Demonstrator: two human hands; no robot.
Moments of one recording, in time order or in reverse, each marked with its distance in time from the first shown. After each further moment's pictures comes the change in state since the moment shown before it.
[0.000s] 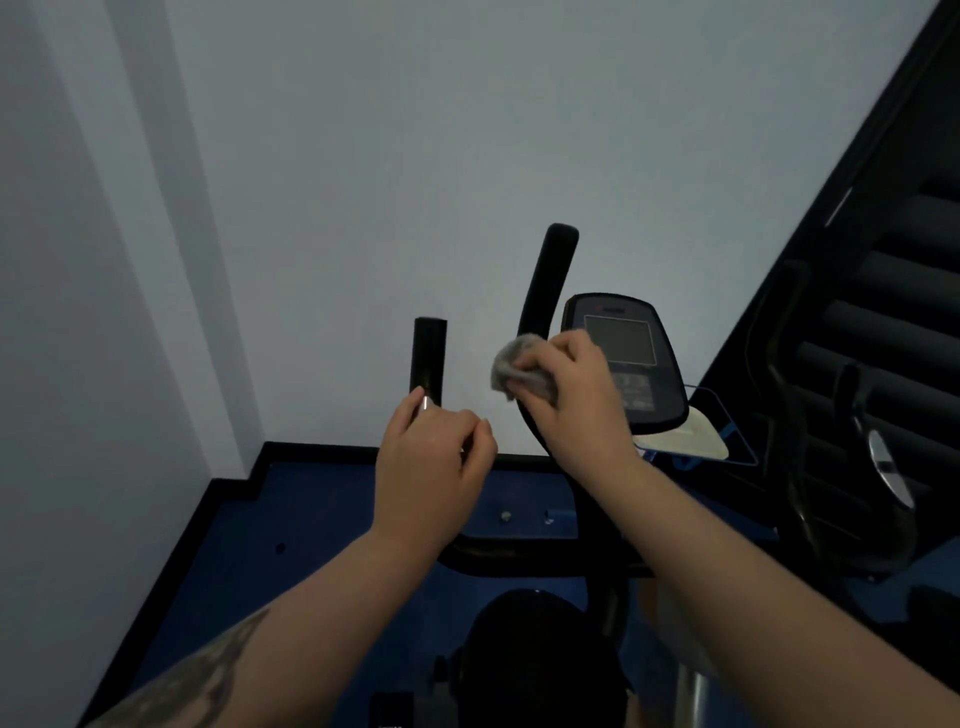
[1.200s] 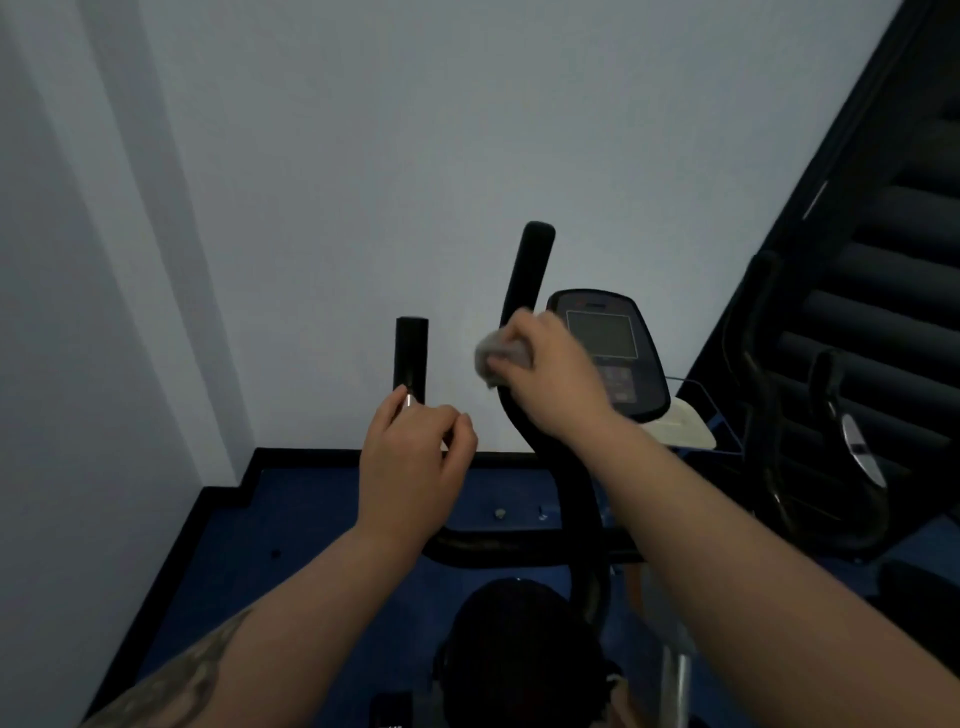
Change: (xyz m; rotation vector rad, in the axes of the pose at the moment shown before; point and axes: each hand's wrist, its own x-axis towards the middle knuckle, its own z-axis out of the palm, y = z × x) left_hand 0.000 -0.002 -0.002 -0.004 -0.023 -0.014; right_hand 0.024 -0.020 -0.015 0.050 -0.084 0.151
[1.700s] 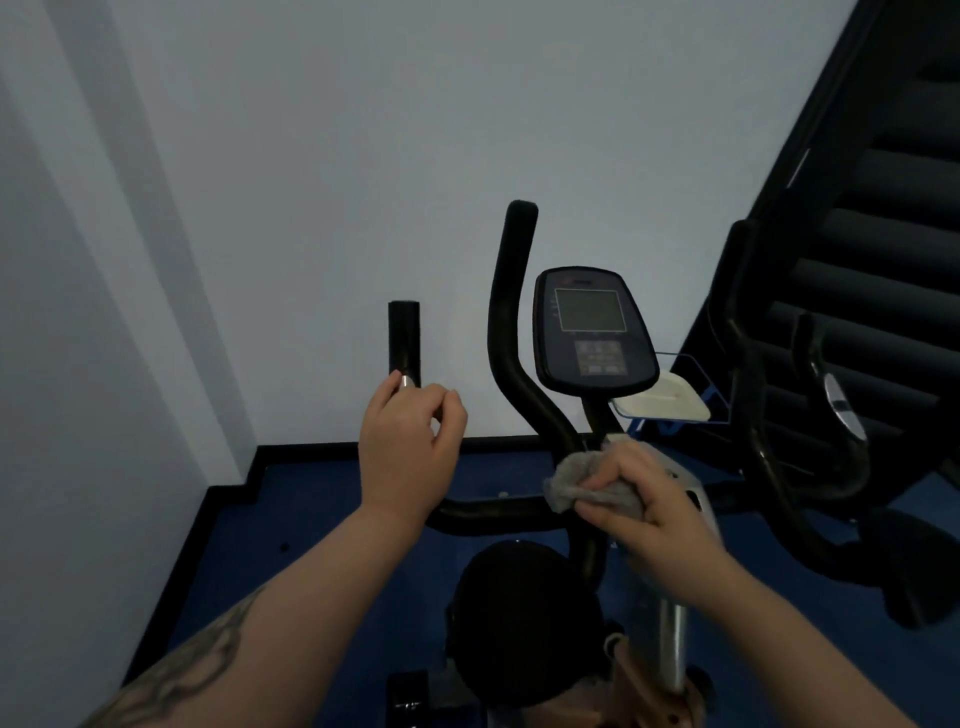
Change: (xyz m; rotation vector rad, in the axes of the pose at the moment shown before) left_hand -0.002 0.004 -0.006 -0.119 -0.048 -0.082; right_hand -0.154 0.048 -0.038 0.418 -0.177 0.061
